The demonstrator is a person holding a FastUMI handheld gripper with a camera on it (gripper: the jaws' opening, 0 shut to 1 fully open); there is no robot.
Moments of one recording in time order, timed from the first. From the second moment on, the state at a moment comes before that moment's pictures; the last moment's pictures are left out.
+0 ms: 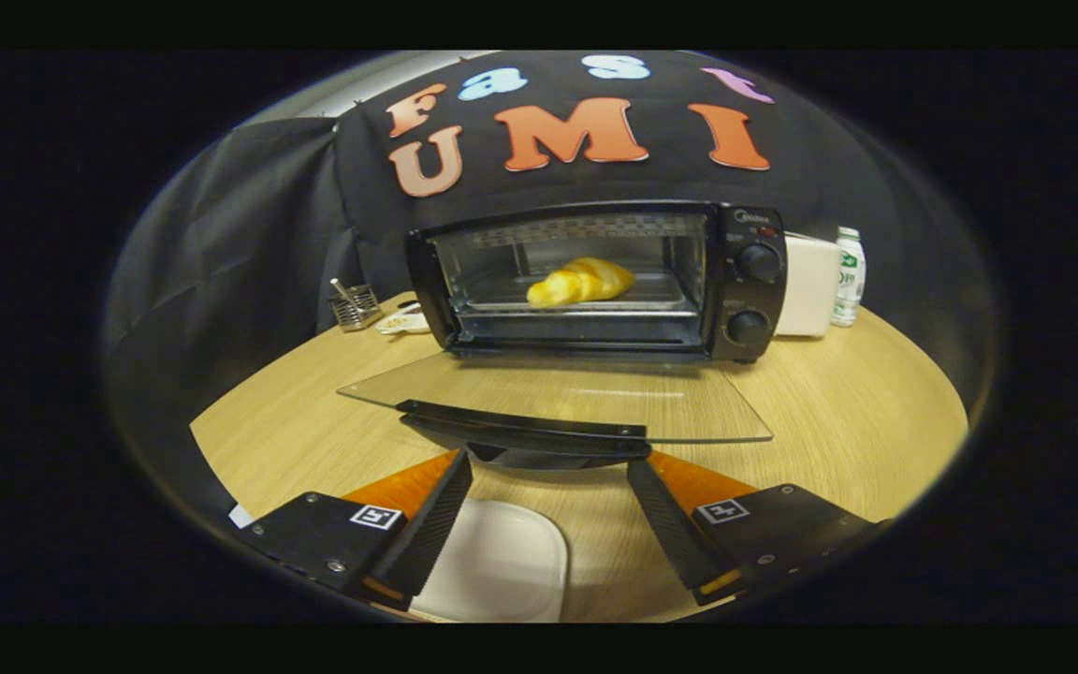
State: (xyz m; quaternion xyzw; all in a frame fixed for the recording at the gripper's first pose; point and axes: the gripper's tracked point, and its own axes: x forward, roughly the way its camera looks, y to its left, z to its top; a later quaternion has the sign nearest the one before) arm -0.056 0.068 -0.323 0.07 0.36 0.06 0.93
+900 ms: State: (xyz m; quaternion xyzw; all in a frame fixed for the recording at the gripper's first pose) arm 0.080 0.069 -0.280 0.03 0.31 0.00 0.95
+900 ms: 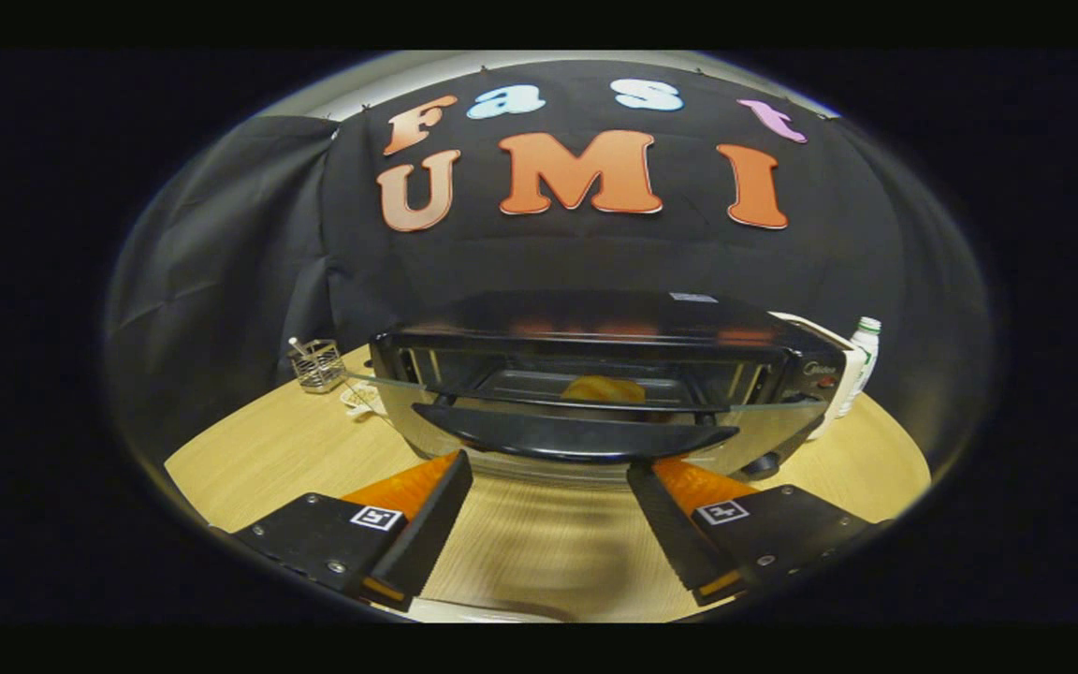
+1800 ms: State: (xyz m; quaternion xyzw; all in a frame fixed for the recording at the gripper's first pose) arm 0.072 0.060 -0.211 -0.04 0.23 0.01 0.97
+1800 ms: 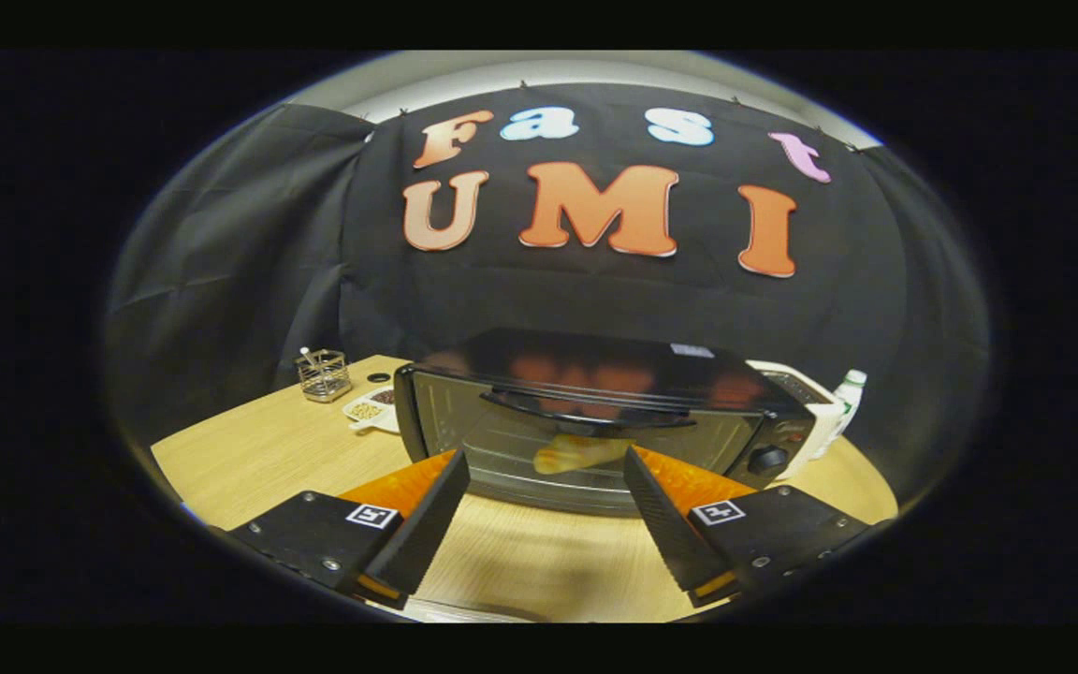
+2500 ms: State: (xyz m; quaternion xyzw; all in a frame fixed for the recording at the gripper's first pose) arm -0.021 0.043 -0.016 -0.01 0.02 0.04 1.00
